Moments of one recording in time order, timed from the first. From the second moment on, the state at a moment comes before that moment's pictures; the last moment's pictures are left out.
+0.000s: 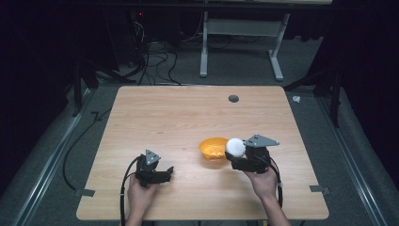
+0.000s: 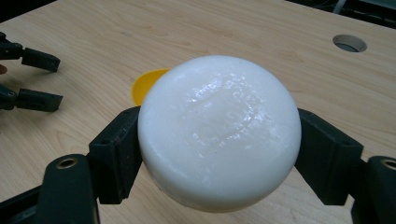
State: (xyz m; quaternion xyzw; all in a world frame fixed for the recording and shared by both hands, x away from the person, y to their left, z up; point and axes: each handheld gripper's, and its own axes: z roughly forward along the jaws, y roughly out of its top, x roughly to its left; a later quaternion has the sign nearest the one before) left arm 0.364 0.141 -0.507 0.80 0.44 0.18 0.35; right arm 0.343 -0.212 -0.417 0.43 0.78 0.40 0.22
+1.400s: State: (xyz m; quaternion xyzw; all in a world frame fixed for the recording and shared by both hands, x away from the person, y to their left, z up) left arm 0.364 0.141 -0.507 0.80 0.44 0.18 0.35; right arm 0.391 -0.178 -0.430 0.44 0.80 0.37 0.17
